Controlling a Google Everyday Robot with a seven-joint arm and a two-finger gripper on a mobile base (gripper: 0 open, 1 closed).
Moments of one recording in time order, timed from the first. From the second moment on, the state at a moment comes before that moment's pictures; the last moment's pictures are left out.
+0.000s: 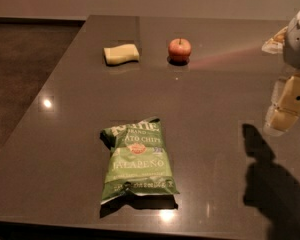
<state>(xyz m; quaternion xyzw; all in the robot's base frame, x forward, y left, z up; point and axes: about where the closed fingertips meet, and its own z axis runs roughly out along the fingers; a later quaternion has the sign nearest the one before) 0.438 -0.217 0.977 -0.60 0.78 -0.03 0.16</state>
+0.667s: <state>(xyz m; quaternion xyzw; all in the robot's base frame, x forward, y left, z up) 0.445 -0.192 0.976 -0.64 0.76 -0.02 0.15</state>
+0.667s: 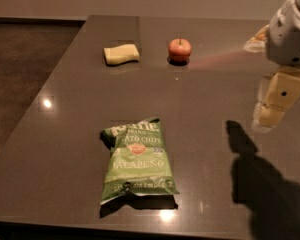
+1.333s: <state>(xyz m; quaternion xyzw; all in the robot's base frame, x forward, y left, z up) 0.458 -0.127 0.958 -0.71 0.69 0.02 0.15</state>
